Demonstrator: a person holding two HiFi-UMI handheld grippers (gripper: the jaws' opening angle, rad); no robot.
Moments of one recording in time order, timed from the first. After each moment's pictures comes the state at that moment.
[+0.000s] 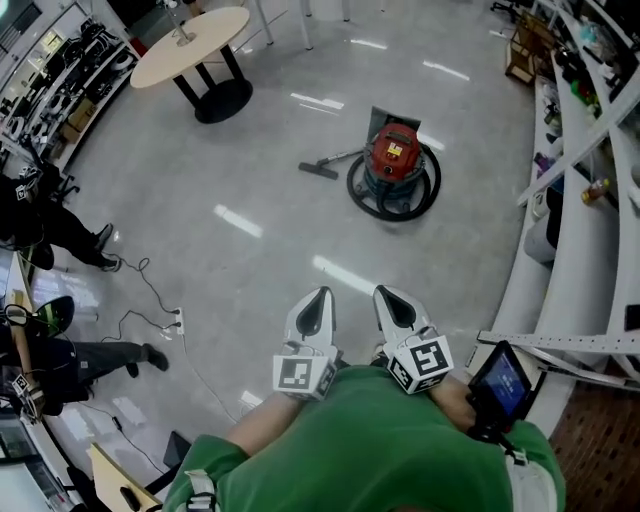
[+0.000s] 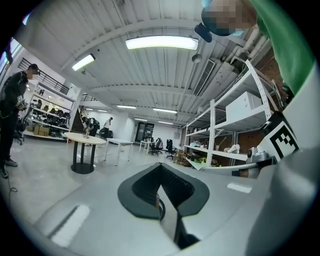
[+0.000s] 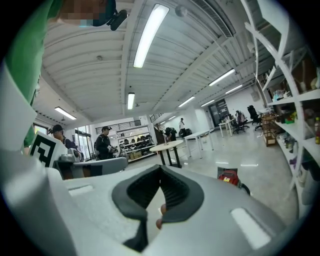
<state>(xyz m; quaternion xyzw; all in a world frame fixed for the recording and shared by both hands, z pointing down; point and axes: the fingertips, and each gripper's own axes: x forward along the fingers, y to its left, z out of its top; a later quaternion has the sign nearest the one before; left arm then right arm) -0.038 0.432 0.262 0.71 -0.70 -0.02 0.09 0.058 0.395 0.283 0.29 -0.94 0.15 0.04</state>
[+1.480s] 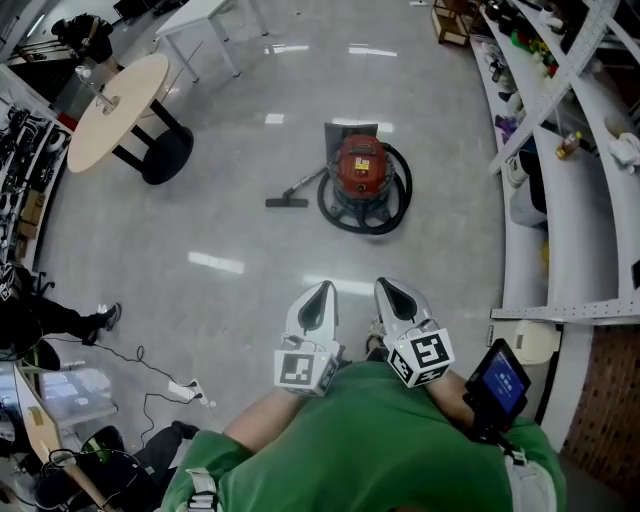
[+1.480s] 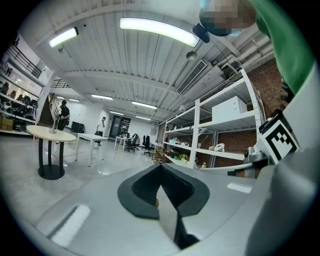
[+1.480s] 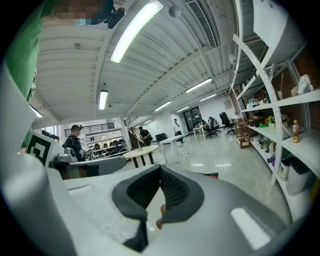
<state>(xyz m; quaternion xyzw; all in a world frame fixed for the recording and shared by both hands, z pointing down) -0.109 0.268 0.264 0.82 -0.57 -0.01 0.09 -0.009 0.259 0.289 0.44 -0.88 0.16 0.03</state>
